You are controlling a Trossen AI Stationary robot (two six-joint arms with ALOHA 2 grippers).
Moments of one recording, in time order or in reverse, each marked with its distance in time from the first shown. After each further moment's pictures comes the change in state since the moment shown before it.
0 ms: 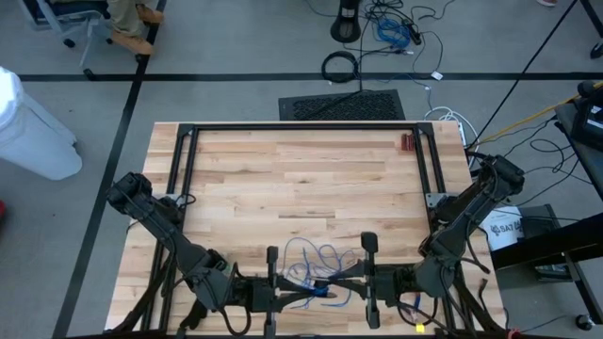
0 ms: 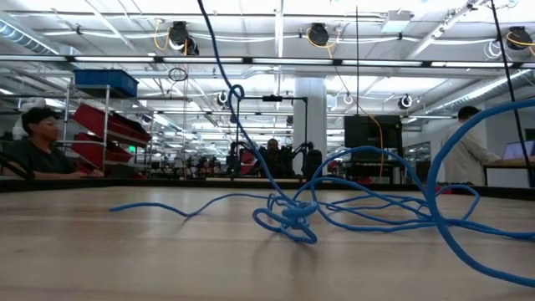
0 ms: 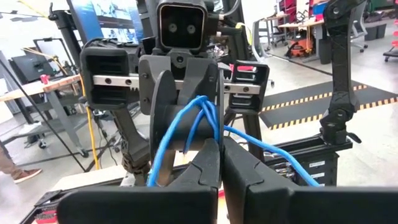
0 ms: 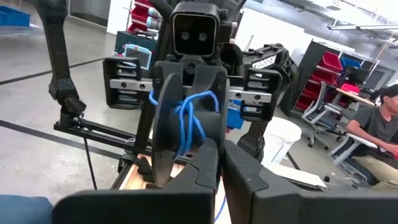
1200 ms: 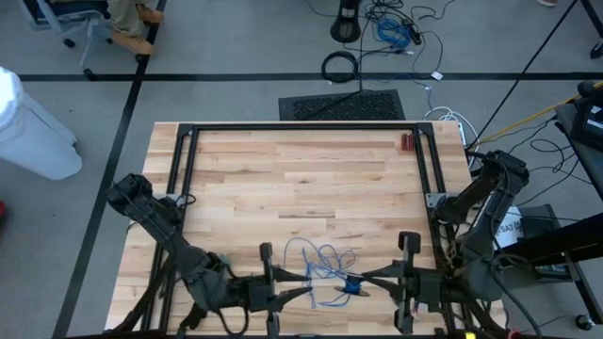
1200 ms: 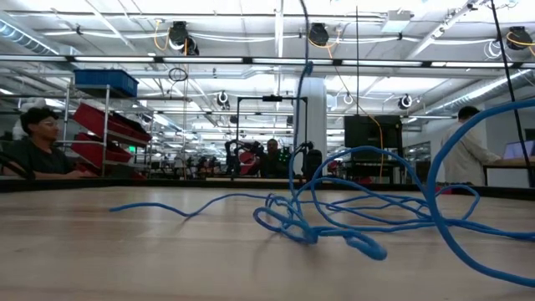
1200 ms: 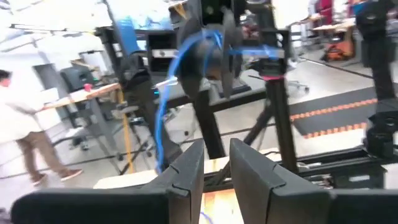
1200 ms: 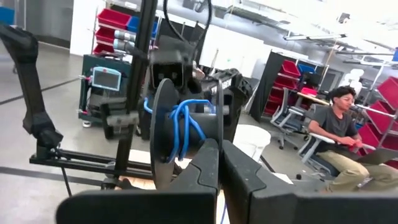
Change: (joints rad) left arm -0.025 0.014 0.000 0.090 -0.116 0.105; right arm 0.199 -0.078 0.000 0.129 0.326 -0.120
